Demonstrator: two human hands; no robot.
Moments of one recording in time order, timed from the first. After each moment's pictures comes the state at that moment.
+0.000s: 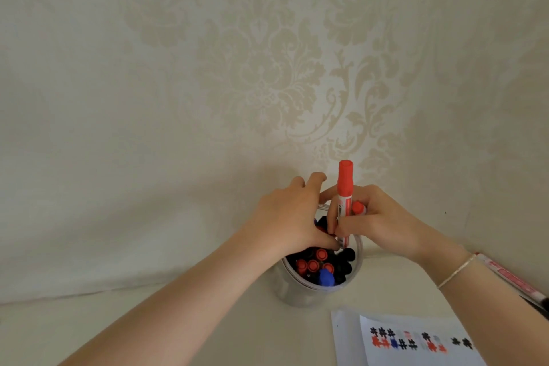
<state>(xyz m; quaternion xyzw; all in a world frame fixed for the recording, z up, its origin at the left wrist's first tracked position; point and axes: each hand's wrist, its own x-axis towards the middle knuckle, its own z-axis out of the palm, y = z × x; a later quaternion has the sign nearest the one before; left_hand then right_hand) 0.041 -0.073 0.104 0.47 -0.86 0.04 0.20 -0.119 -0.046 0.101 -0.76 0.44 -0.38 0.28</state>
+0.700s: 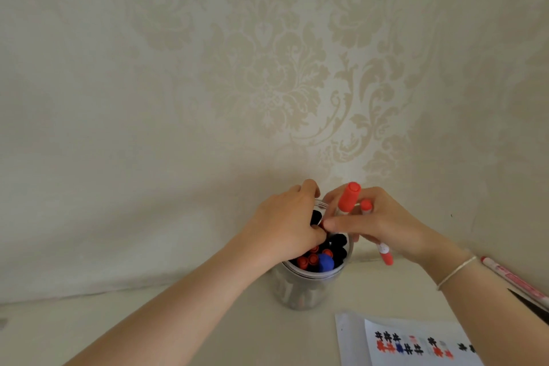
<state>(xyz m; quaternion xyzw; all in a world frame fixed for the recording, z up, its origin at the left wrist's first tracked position) 0.051 -0.071 0.102 0.47 -0.86 0.00 0.21 -0.115 -0.045 0.102 -0.71 0.40 -0.44 0.37</state>
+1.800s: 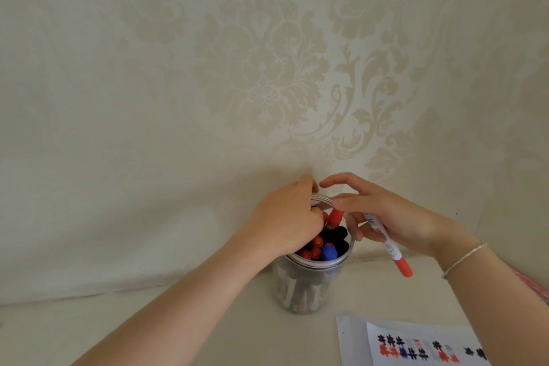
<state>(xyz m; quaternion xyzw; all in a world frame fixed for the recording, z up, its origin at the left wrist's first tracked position) 0.045 -0.079 0.107 0.50 -0.83 -0.09 0.24 -0.129 -0.061 0.109 -0.69 0.44 -0.34 0.46</state>
